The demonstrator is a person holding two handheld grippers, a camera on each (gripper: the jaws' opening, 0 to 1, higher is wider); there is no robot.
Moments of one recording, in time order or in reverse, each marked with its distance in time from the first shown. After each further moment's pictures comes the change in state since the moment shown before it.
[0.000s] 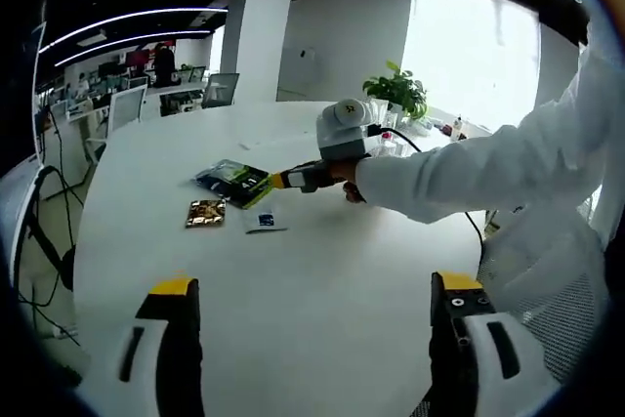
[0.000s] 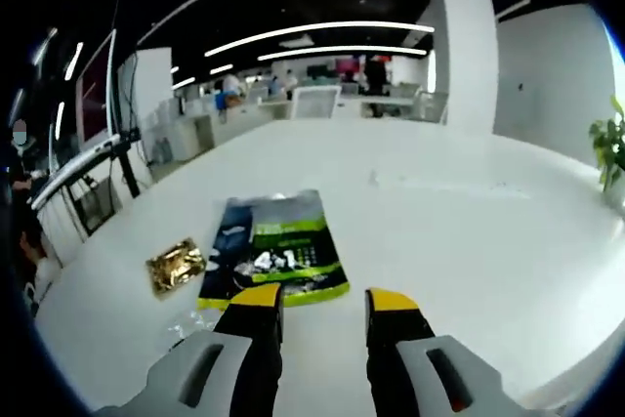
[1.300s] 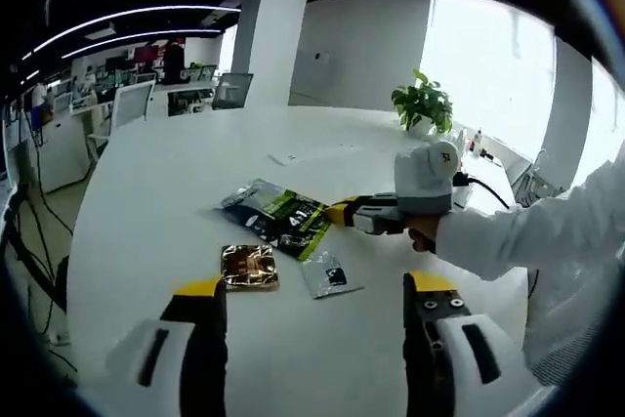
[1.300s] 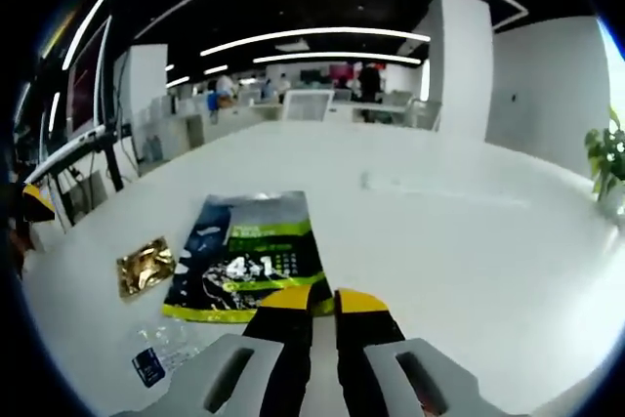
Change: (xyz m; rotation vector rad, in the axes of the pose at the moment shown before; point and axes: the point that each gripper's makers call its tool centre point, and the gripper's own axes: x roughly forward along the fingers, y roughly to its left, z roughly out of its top) left arm 0.094 0.101 0.051 -0.050 -0.005 0.011; right arm 0.010 -0.006 0.000 -0.037 -0.044 -0.055
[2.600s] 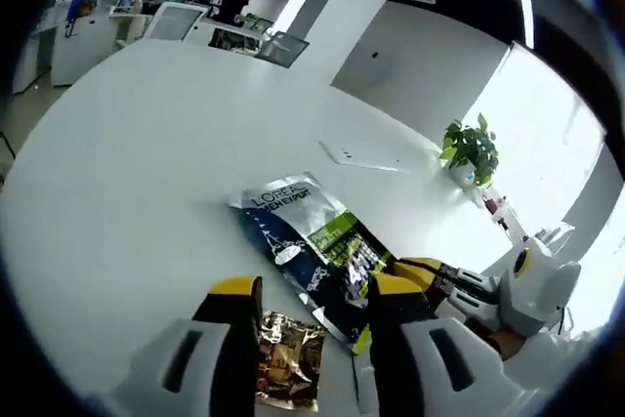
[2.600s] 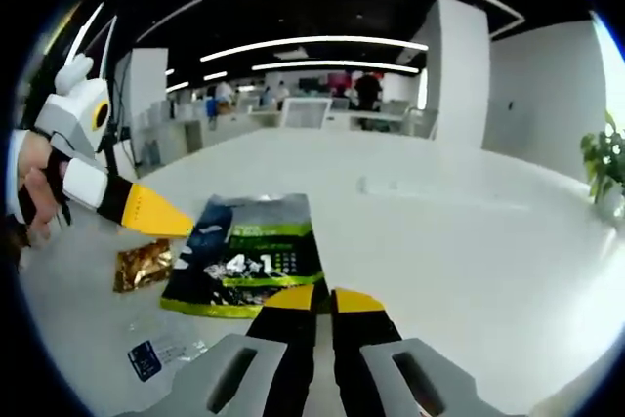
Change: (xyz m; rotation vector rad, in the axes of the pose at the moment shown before) left arm 0.113 0.054 0.008 -0.381 0.042 0.012; right arm 0.007 -0.005 -0.001 -0.004 -0.037 -0.016
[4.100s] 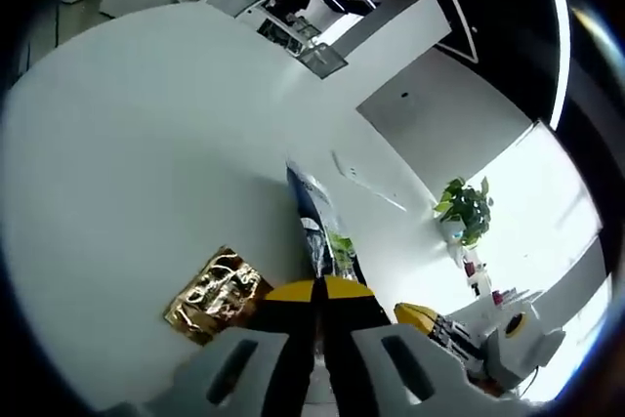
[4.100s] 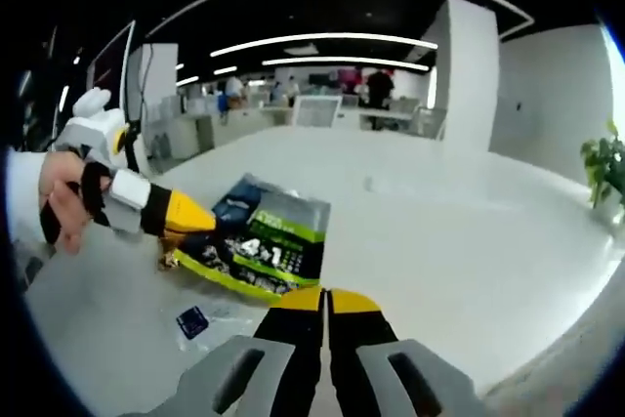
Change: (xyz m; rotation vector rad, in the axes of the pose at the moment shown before) left arm -0.019 -0.012 -0.009 -0.327 -0.090 -0.020; right arm -0.051 0.008 -0.004 -0.024 0.034 0.046
